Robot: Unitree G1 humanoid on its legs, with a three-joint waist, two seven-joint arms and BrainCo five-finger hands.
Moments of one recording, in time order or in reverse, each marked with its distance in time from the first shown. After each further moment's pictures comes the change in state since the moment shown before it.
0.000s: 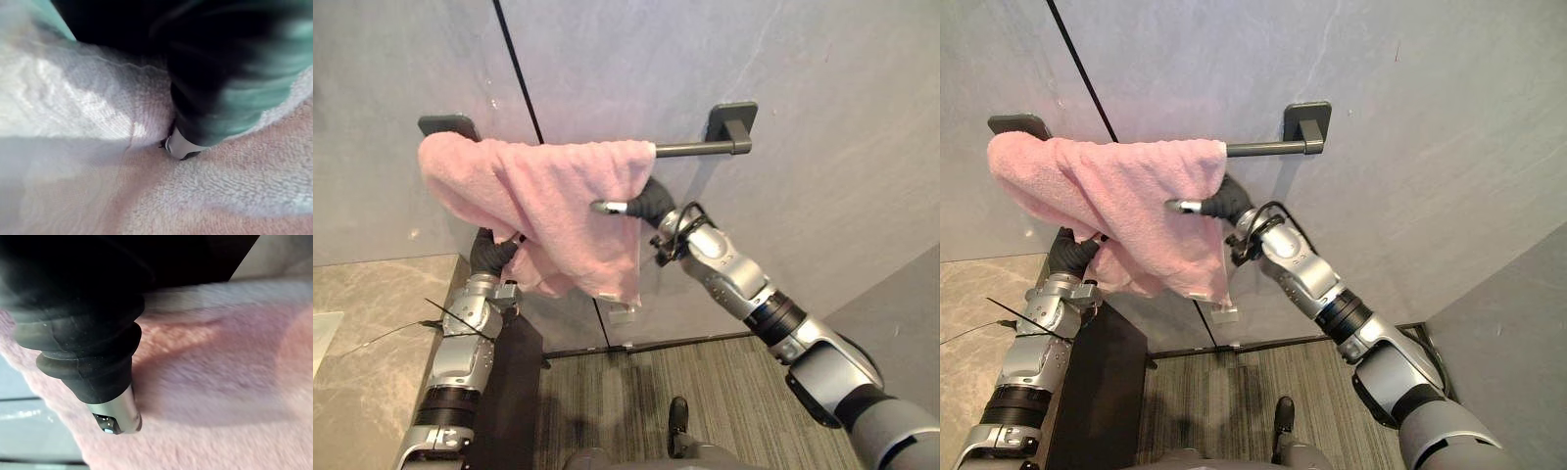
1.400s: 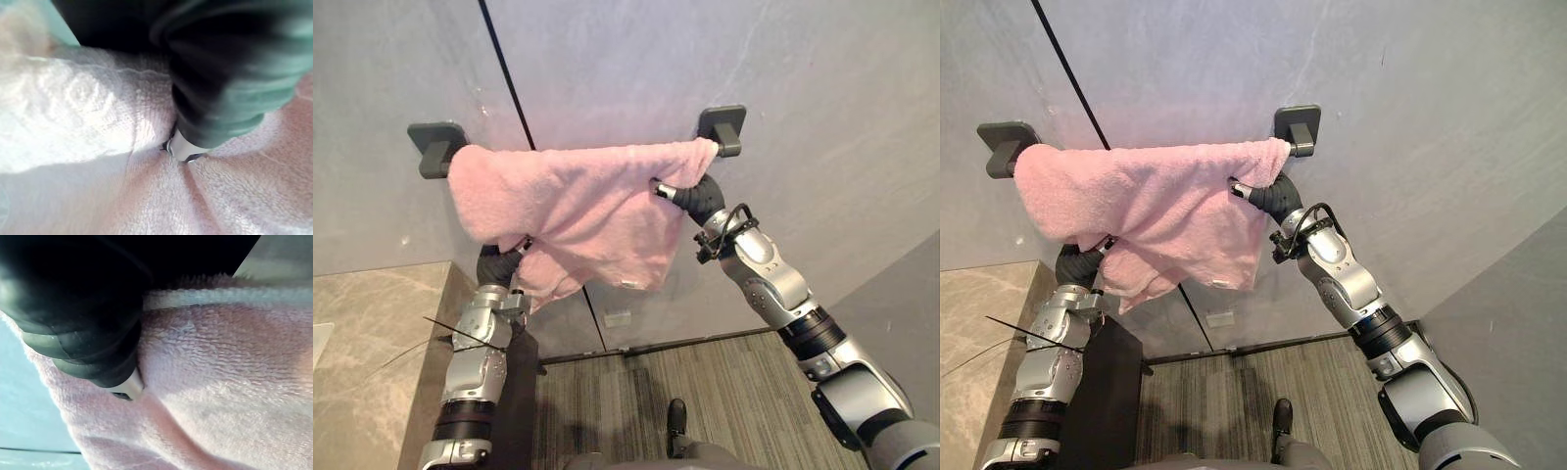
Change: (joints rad) left arm 0.070 -0.126 0.056 -0.020 -0.011 -0.015 -0.066; right arm 0.140 -0.075 -0.120 -0.110 -0.016 0.005 0.021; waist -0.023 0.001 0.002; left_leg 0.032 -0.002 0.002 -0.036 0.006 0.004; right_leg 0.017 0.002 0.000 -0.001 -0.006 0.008
